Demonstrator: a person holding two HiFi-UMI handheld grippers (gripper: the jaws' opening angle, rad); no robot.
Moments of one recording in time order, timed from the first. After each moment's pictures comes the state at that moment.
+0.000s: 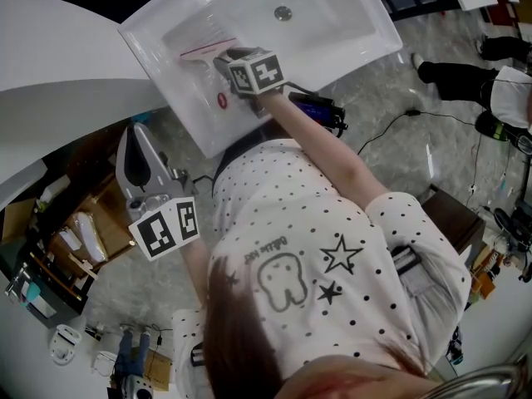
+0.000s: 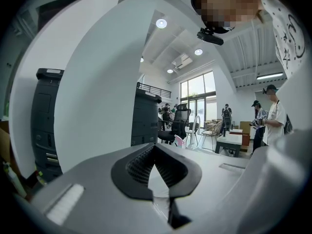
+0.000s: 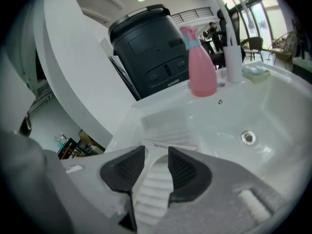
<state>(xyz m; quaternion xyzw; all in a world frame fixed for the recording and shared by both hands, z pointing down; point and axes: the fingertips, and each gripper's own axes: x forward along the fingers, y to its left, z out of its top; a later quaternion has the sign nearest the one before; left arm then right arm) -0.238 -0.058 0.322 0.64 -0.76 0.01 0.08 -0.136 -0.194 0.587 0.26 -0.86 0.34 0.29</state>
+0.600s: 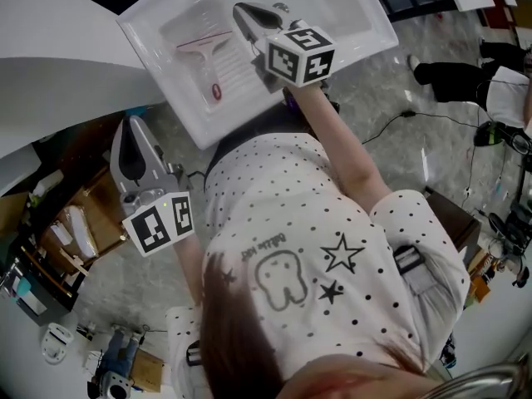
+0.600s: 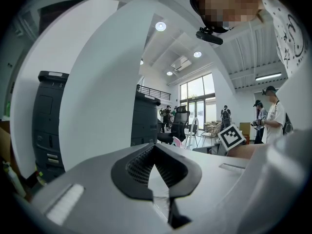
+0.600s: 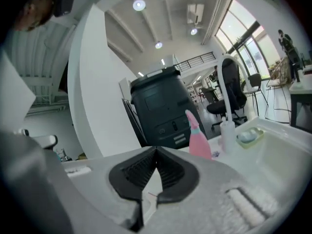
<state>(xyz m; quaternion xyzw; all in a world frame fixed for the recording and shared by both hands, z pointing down) -0.228 -0.043 0.317 0.64 -0.76 0.00 0.07 -0.098 -0.248 0.419 0.29 -0.93 0.22 0.07</state>
